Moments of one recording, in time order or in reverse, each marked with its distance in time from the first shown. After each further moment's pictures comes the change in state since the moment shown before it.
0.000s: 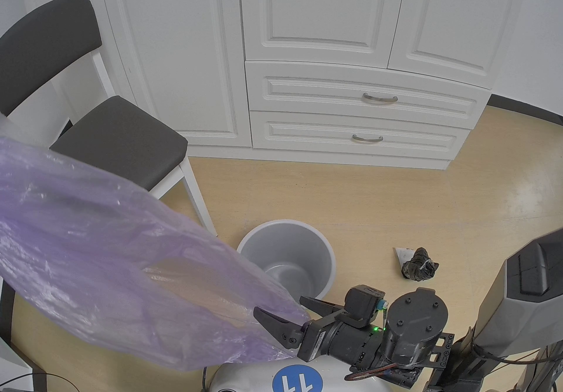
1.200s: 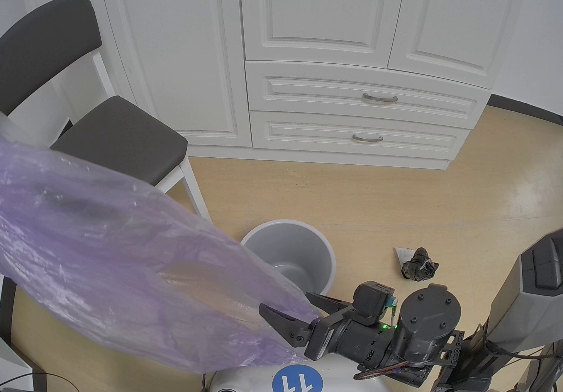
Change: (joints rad) left arm 0.000 0.012 0.016 0.000 0.001 0.001; right arm -0.003 -0.041 0.023 0.000 -0.004 -0.012
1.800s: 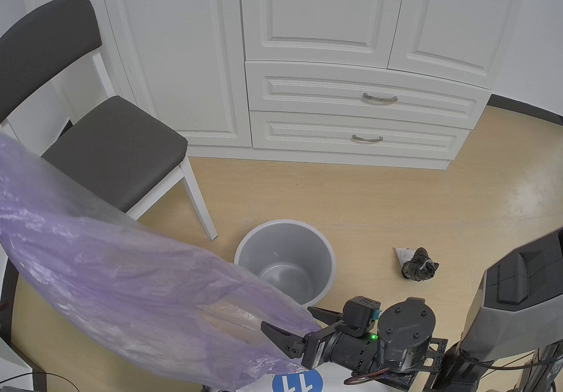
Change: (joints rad) left arm -0.010 0.047 0.085 -0.006 -0.076 0.011; right arm -0.007 0.101 0.010 0.000 -0.003 -0.056
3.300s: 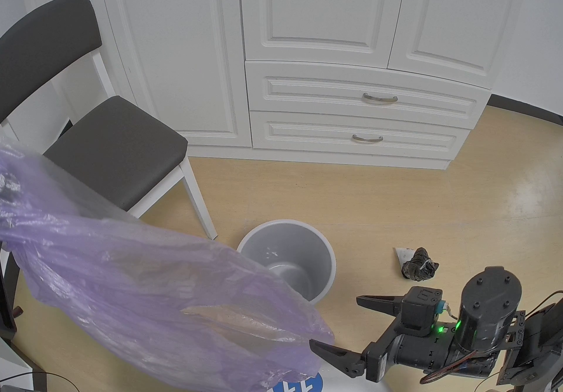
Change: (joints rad) left arm -0.005 0.029 0.020 -0.001 -0.009 0.001; right arm -0.013 -0.493 0.066 0.529 0.036 -0.341
